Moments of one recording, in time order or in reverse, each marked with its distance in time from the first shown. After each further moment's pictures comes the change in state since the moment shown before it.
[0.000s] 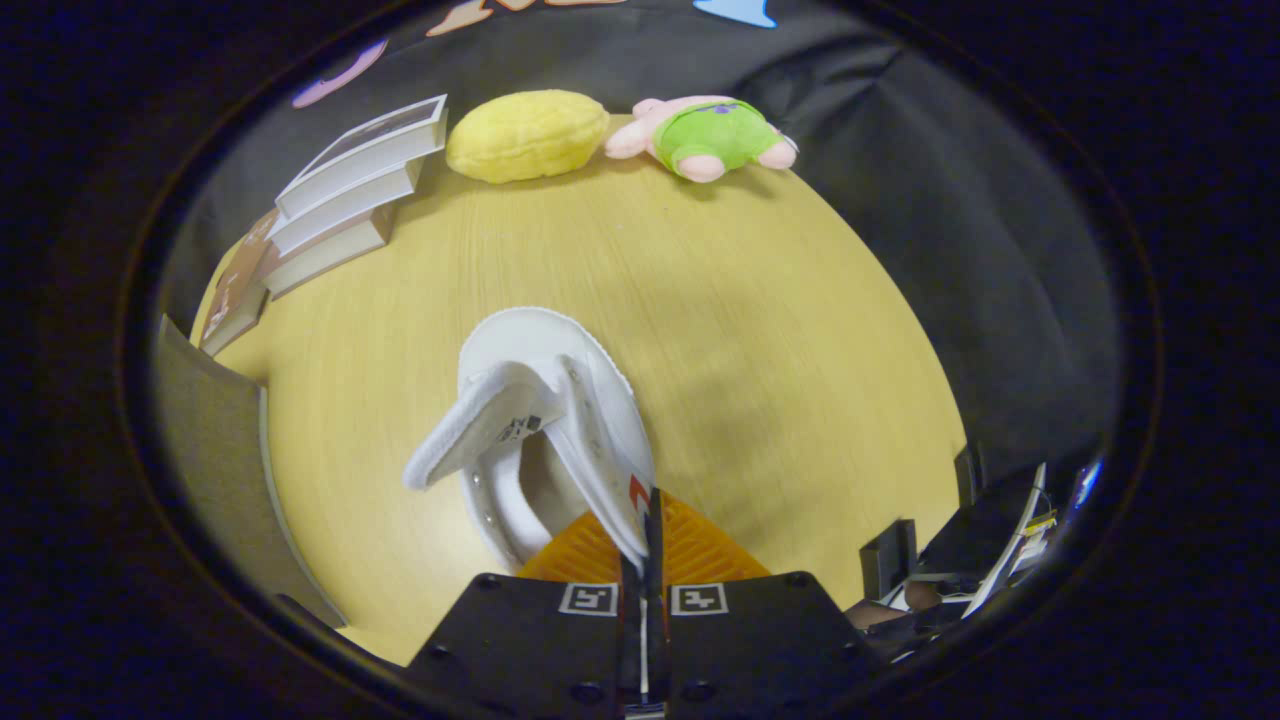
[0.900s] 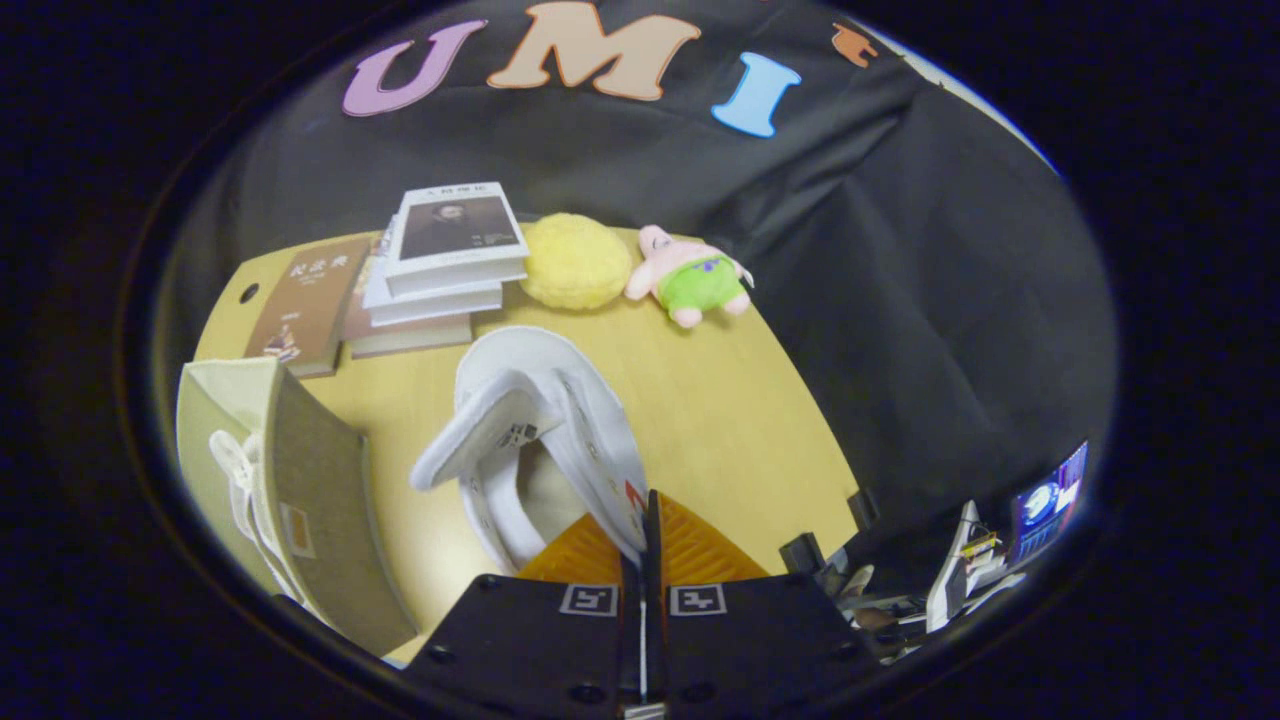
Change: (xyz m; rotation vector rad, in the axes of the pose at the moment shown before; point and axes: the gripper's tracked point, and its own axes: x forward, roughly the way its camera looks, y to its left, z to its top) arm -0.191 0.061 0.061 -0.045 -0.264 -0.130
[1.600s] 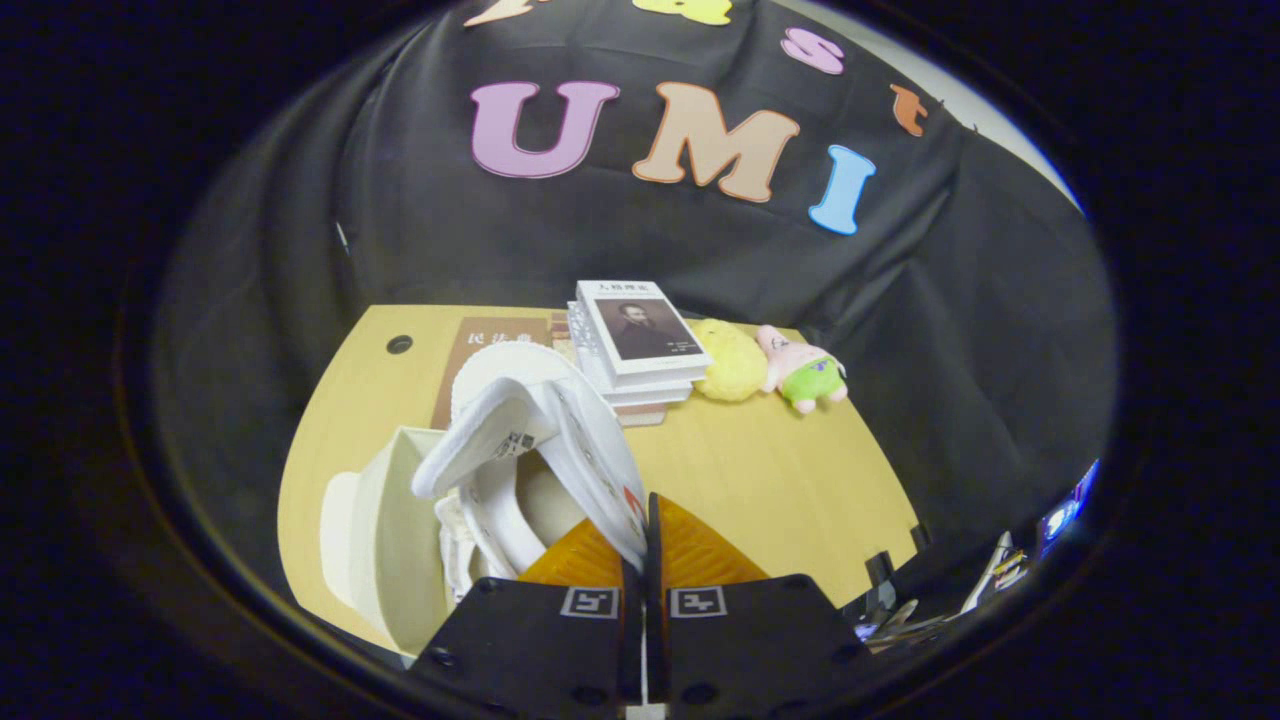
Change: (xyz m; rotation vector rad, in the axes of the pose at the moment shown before) arm -0.134 0.180 0.039 -0.031 -0.192 0.184
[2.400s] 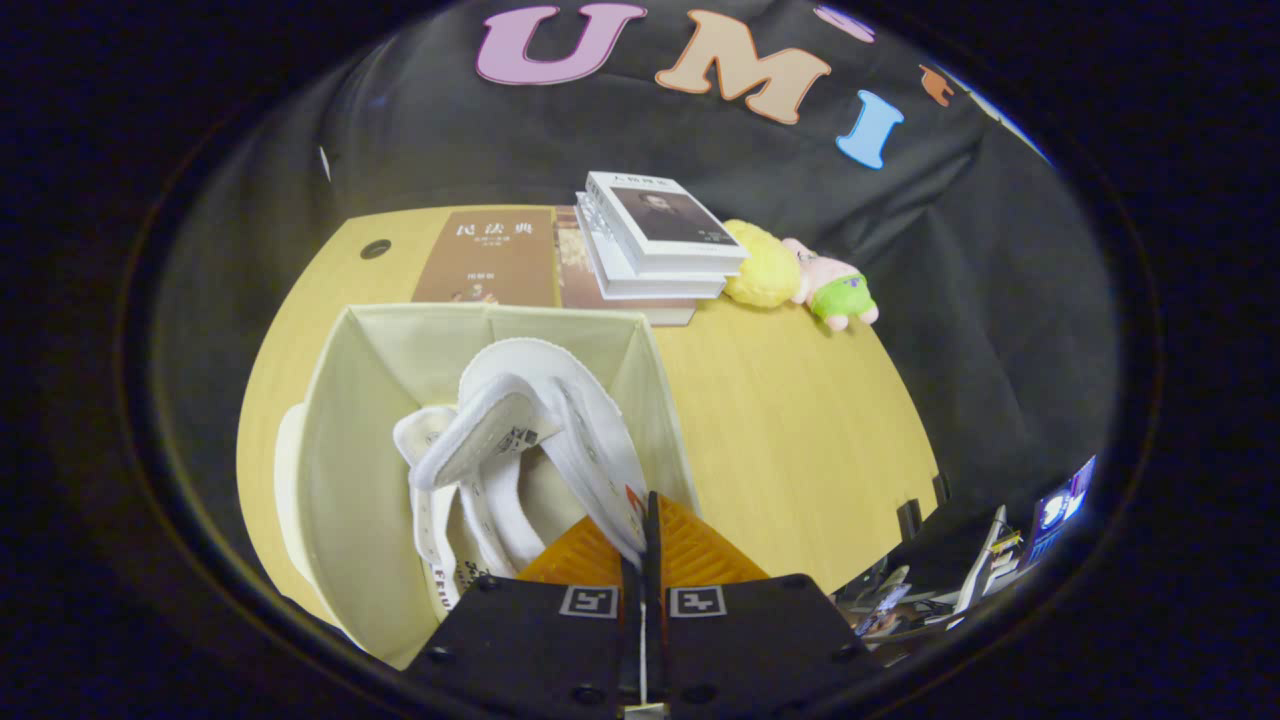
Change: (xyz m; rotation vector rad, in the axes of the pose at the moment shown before) arm 0.065 0.024 -0.104 -0.031 0.274 -0.053
